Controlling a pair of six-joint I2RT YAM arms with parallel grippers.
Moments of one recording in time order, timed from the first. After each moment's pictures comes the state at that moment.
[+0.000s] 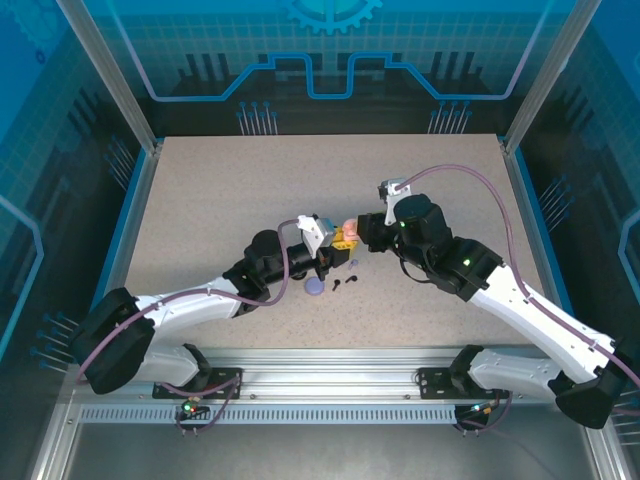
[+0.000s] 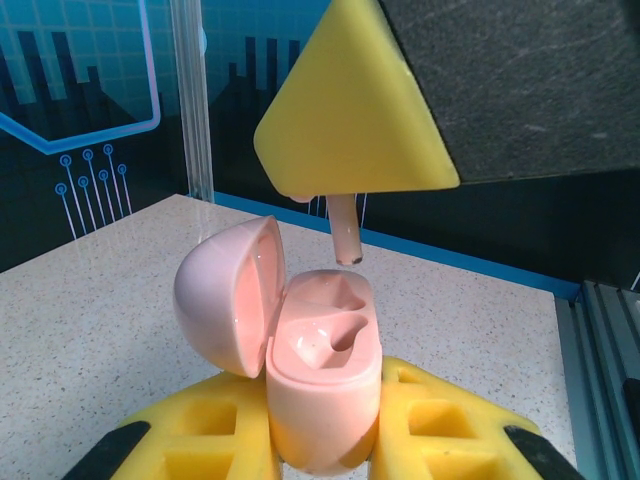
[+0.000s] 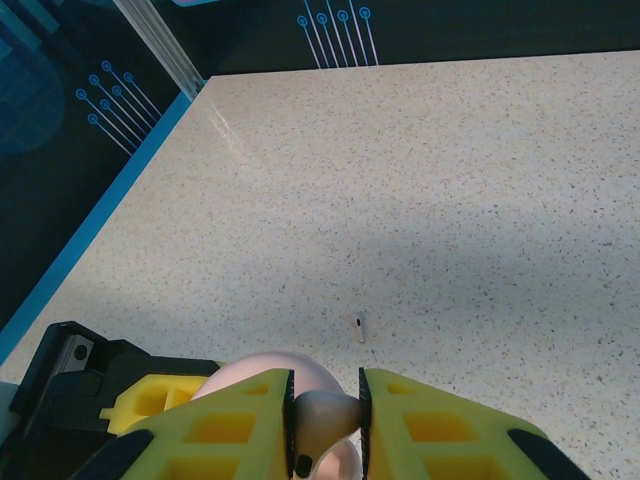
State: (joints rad) left arm -0.77 1.34 0.63 0.69 0.30 -0.05; right arm 0.78 1.07 1.11 -0.53 0.19 0.49
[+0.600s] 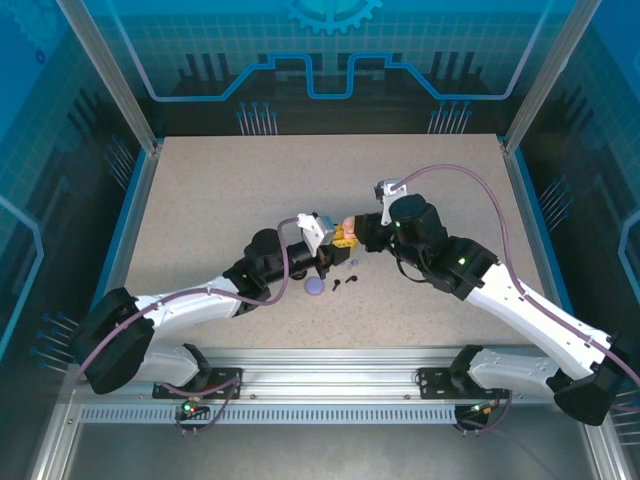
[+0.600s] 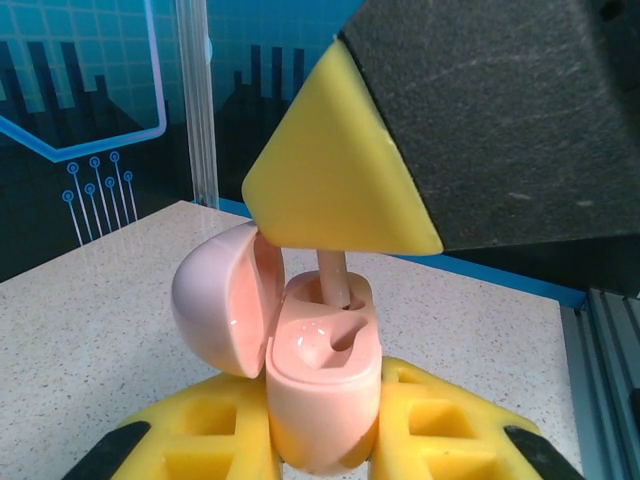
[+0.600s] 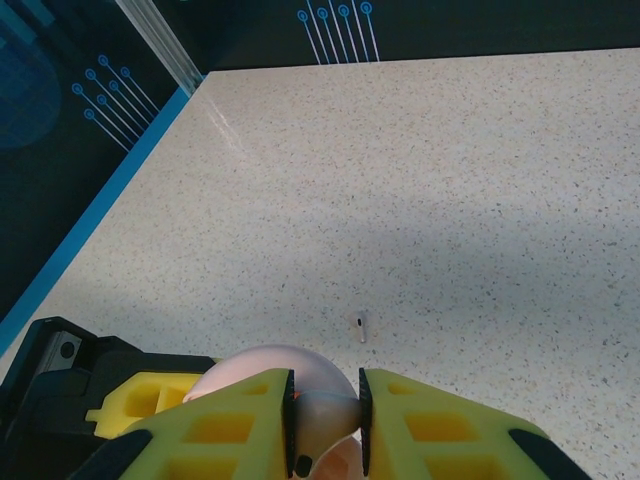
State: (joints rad) left arm -0.77 1.34 0.65 0.69 0.29 -0.05; right arm 0.79 1.09 1.11 -0.52 0.20 0.49
